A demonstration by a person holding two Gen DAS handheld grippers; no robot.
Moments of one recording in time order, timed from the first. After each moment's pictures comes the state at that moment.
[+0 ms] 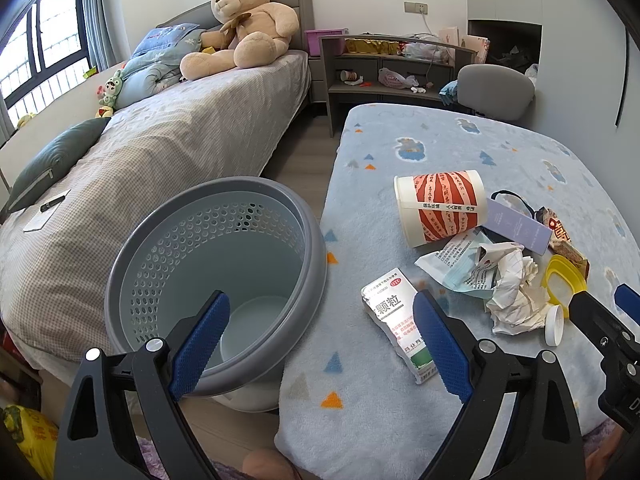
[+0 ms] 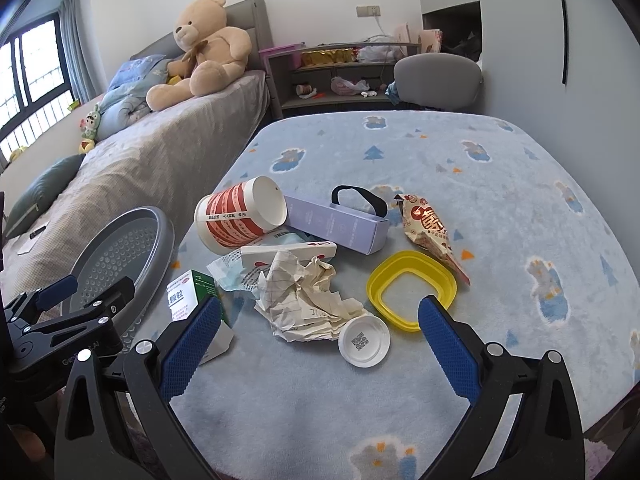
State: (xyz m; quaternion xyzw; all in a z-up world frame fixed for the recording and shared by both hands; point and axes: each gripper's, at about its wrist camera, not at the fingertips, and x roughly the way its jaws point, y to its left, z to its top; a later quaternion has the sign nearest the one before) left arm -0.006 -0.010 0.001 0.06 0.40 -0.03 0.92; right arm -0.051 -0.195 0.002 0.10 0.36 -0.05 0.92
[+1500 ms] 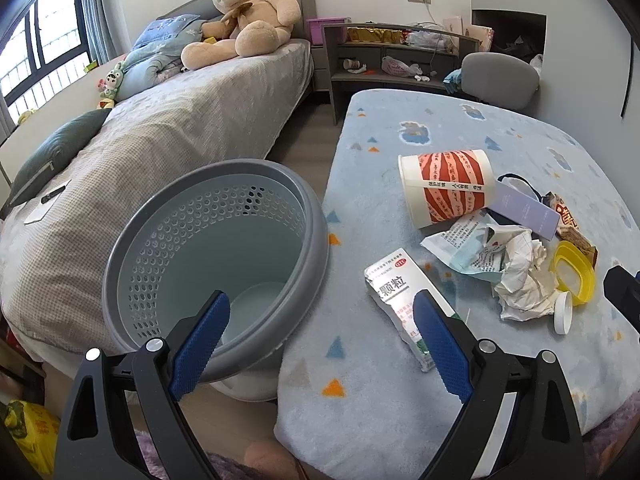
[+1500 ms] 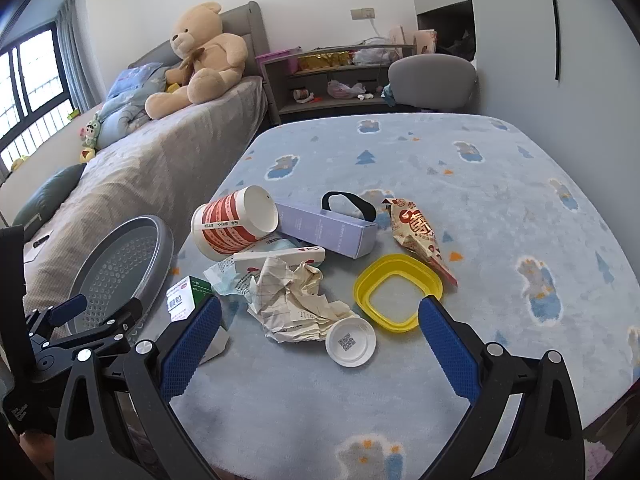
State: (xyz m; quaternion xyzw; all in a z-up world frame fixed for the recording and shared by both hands) left arm -0.009 -0.007 -0.013 0.06 0.42 -0.02 0.91; right arm -0.060 -0.211 0.007 0.11 0.36 -0.05 0.93
